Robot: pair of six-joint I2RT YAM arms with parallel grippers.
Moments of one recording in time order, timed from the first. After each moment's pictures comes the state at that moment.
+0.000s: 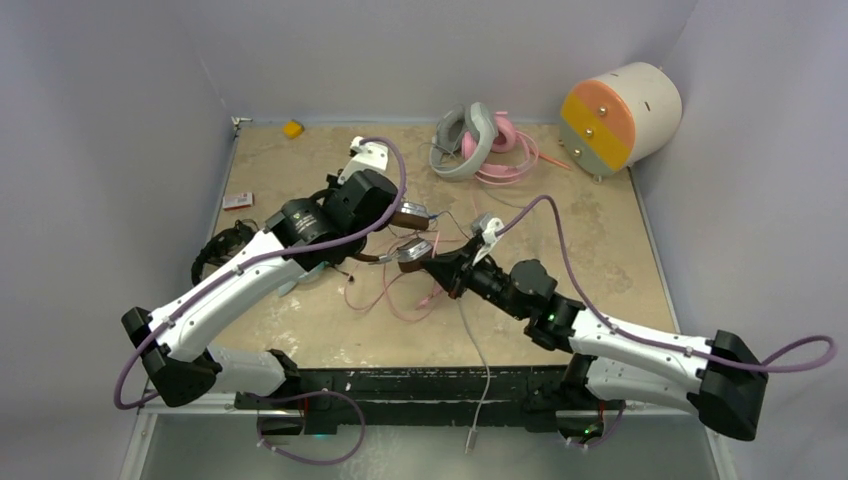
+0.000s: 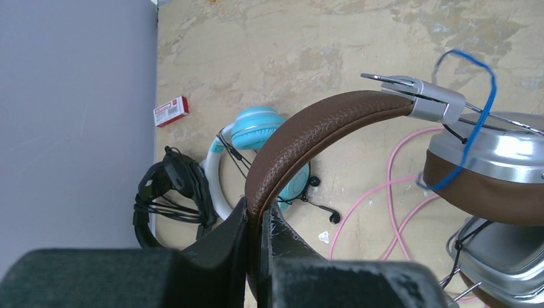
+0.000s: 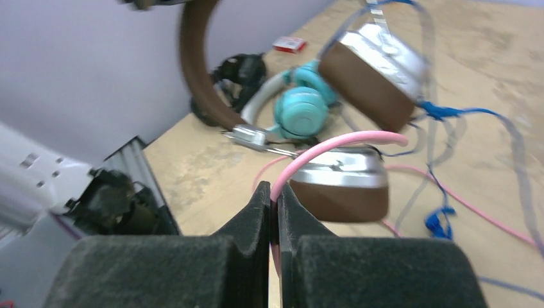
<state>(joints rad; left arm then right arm) -0.87 1.30 1.49 -1.01 -0.87 -0.26 1.02 1.00 0.50 0.57 0.02 0.34</state>
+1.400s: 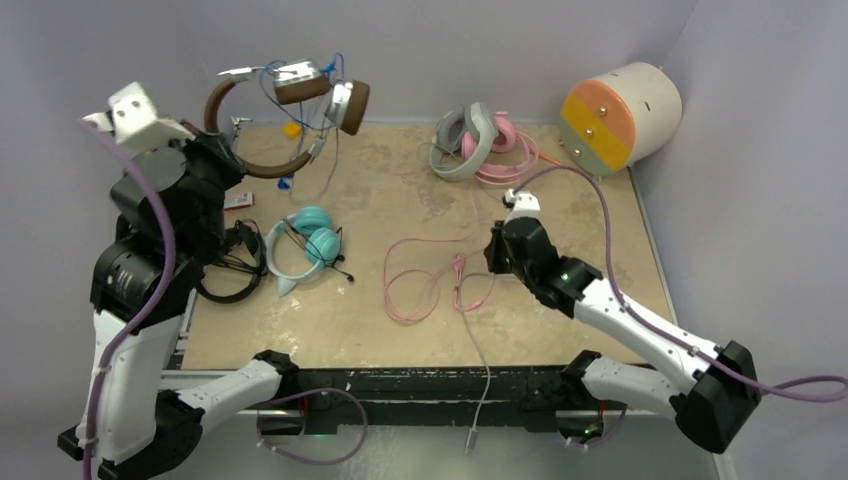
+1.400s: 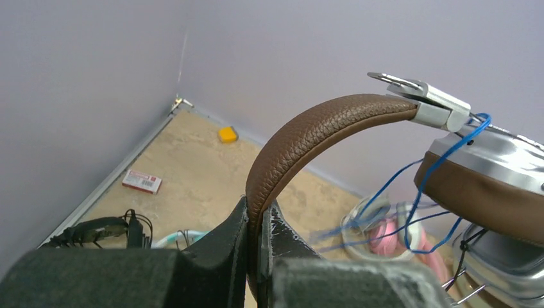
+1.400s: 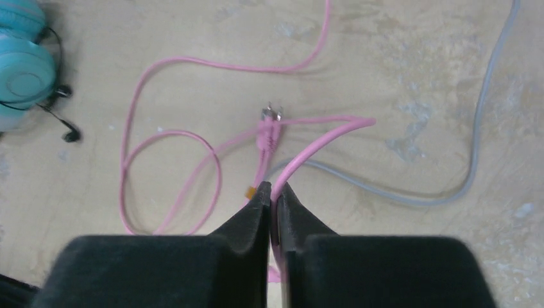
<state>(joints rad) -0.48 0.99 1.77 -0.80 -0.79 -0.43 0.72 1.00 0.69 -0.31 0.30 0.55</state>
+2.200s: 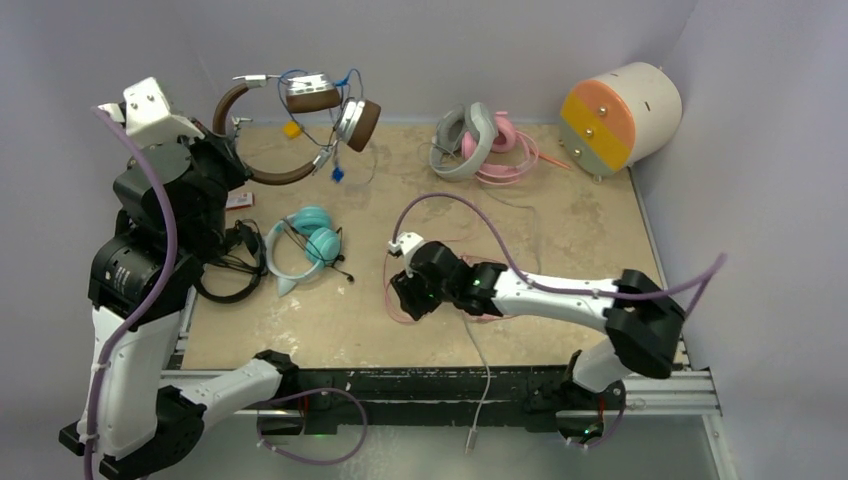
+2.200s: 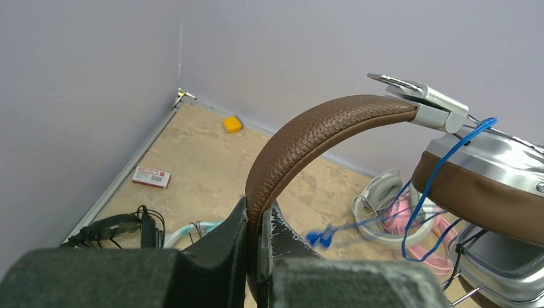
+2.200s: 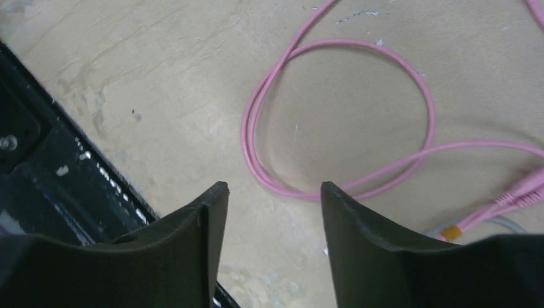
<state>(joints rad) -0.48 1.03 1.82 -0.88 -0.73 -0.38 1.07 1.46 0.92 -0.22 0.02 0.29</state>
